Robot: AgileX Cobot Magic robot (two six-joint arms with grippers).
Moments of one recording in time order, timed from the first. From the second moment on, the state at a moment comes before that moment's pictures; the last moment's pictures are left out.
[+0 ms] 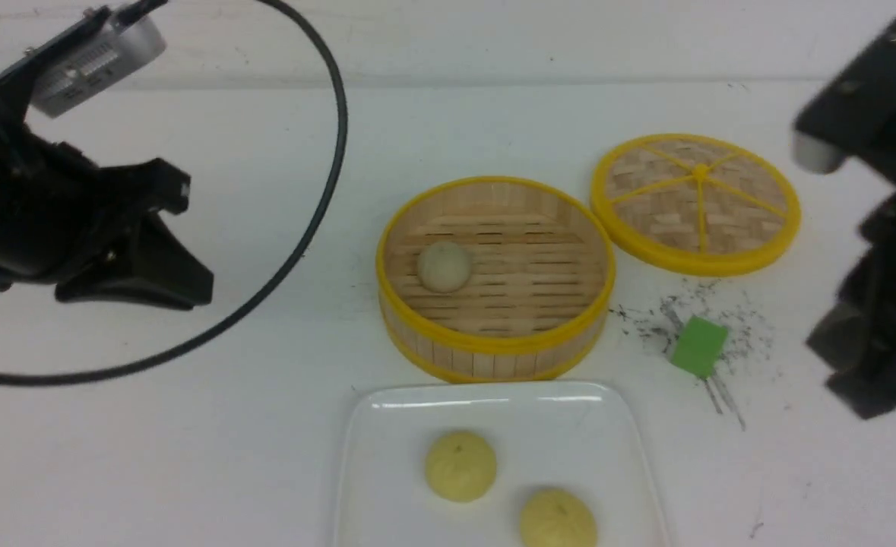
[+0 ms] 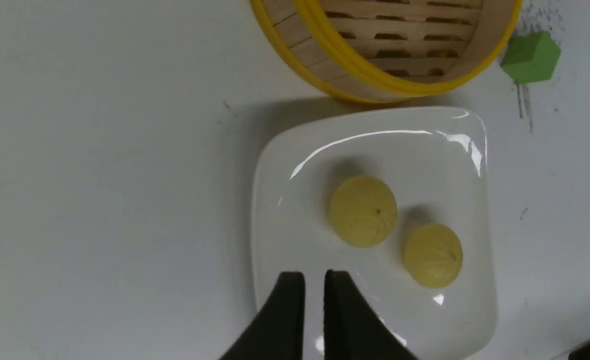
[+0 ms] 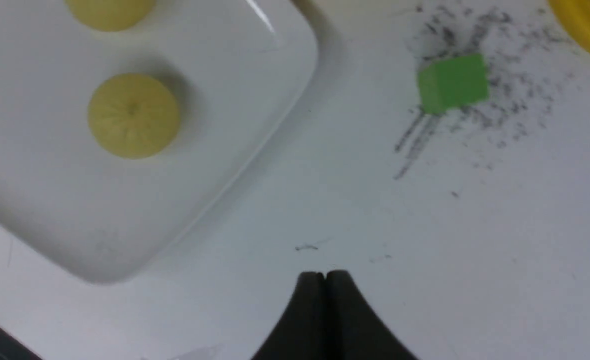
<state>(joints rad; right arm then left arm) 0.58 1.13 -1.18 -0.04 1.24 -0.07 -0.05 1.37 -1.22 -0.54 1.17 0.16</state>
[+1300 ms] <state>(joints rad) 0.46 0.70 -0.64 -0.02 0.89 -0.01 -0.52 2.24 -1.97 0.06 0.97 -0.21</state>
